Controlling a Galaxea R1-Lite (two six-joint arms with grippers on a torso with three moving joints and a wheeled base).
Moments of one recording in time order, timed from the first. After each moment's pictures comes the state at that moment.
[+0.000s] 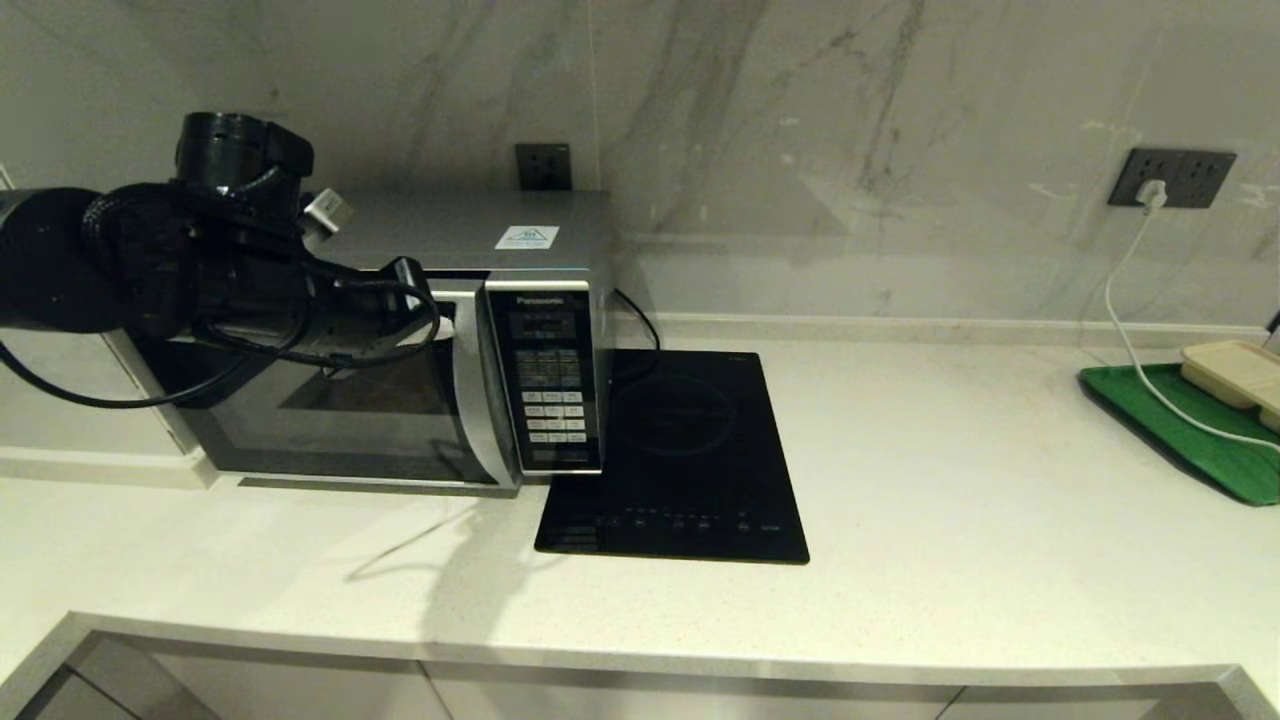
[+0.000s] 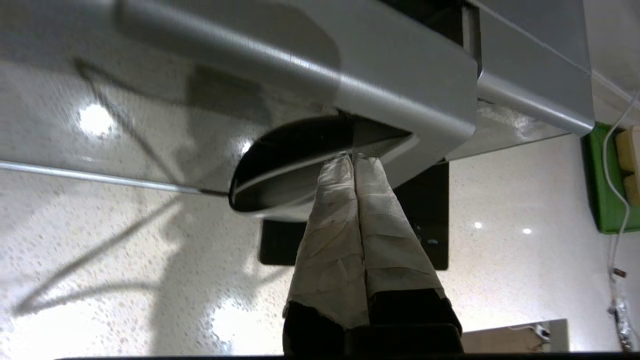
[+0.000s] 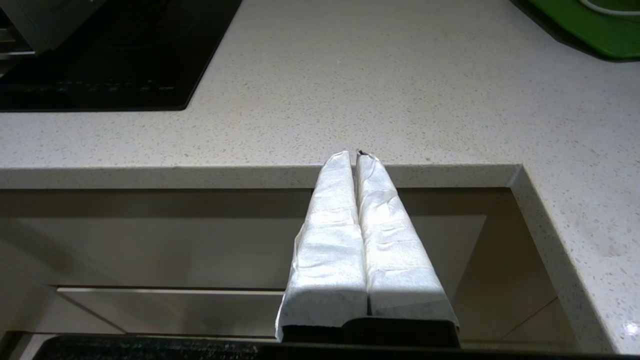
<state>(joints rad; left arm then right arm) -0.22 1.77 -1.50 0.25 -0.15 -0.54 0.00 0.00 -0.06 0.14 -0.04 0.09</state>
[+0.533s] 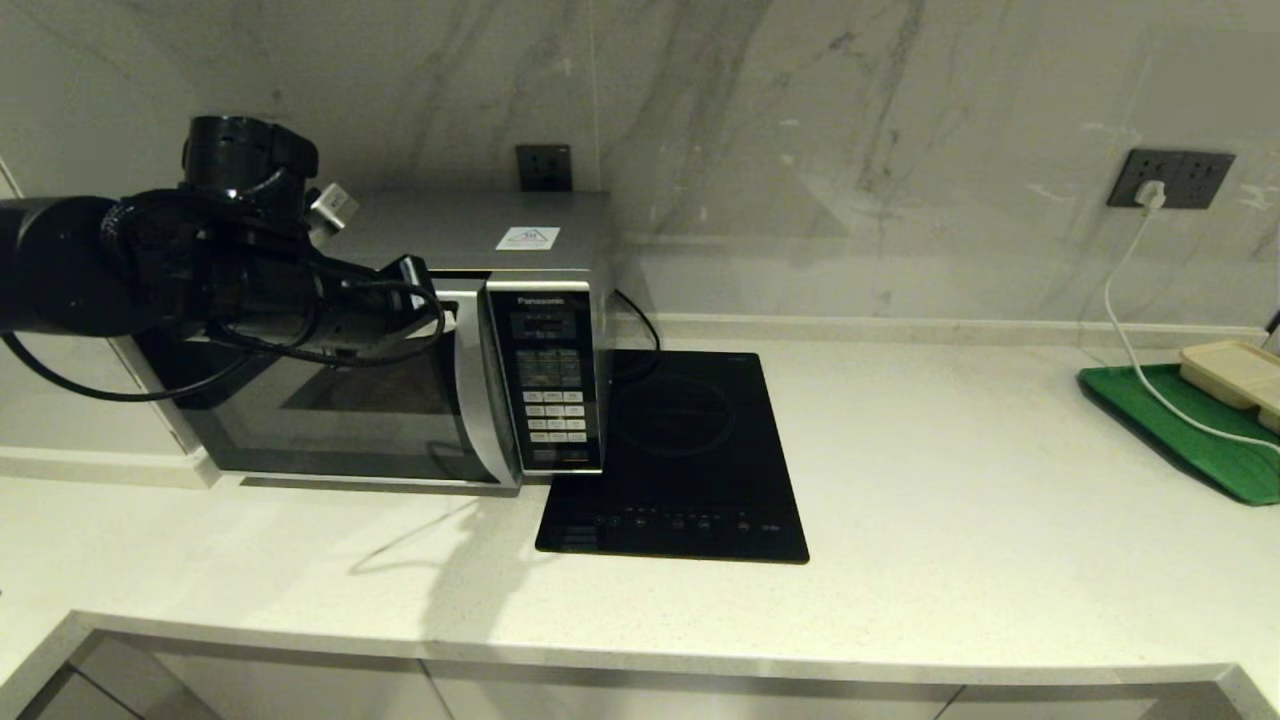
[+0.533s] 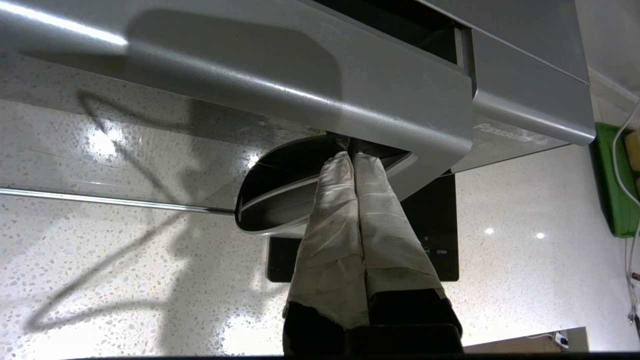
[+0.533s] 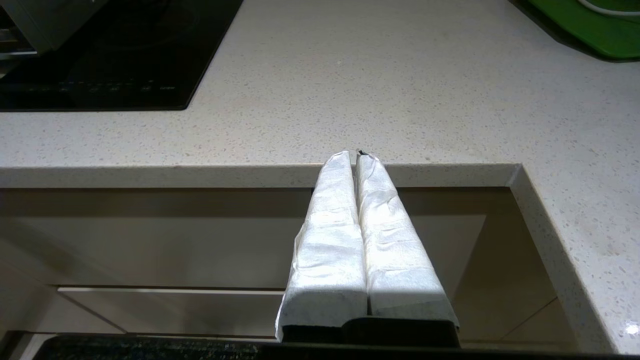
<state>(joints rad) -0.22 1.79 -1.50 0.21 -0.14 -0.50 0.00 0.00 -0.06 0.14 -0.04 0.09</state>
